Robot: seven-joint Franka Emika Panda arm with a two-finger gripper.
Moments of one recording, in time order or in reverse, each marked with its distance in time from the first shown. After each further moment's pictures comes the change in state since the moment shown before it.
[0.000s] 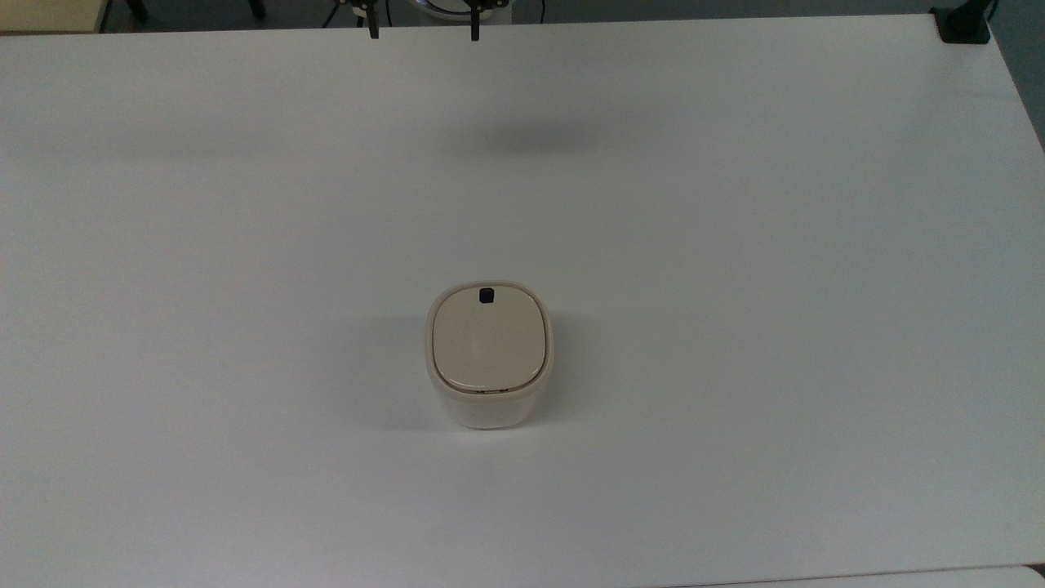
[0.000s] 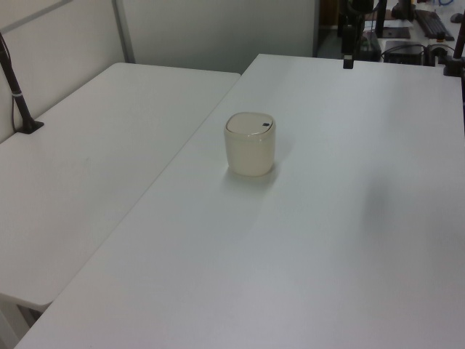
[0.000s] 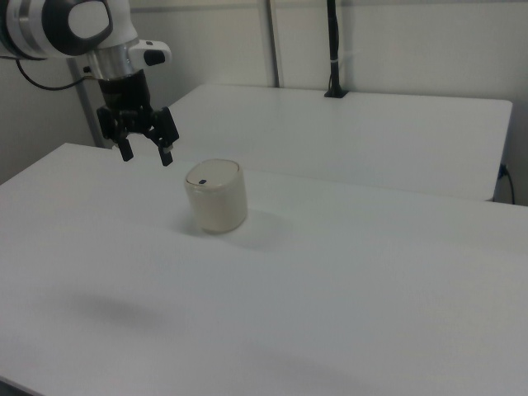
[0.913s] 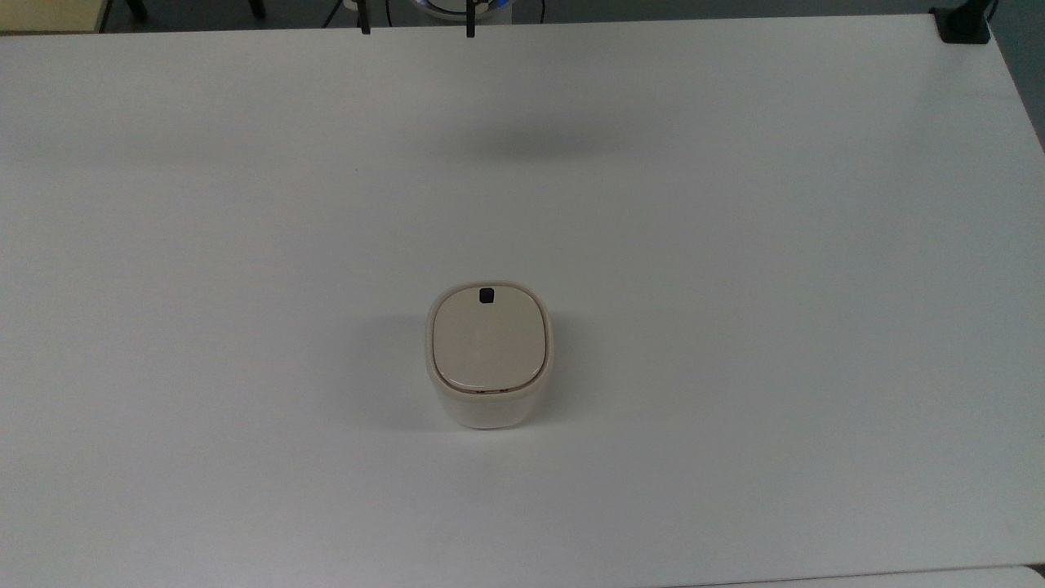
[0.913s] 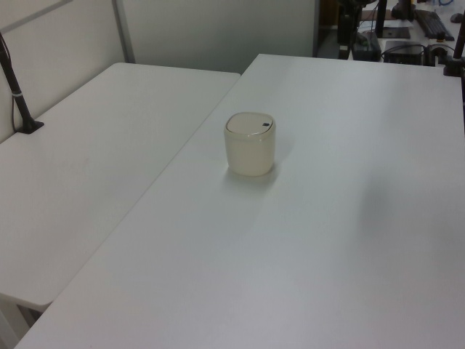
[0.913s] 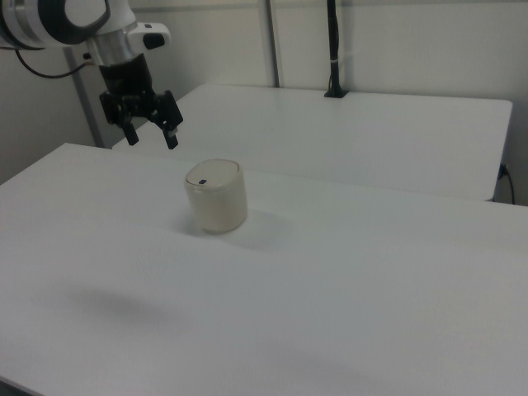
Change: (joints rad) arm -0.003 0.009 0.000 0.051 -0.008 0.035 0.000
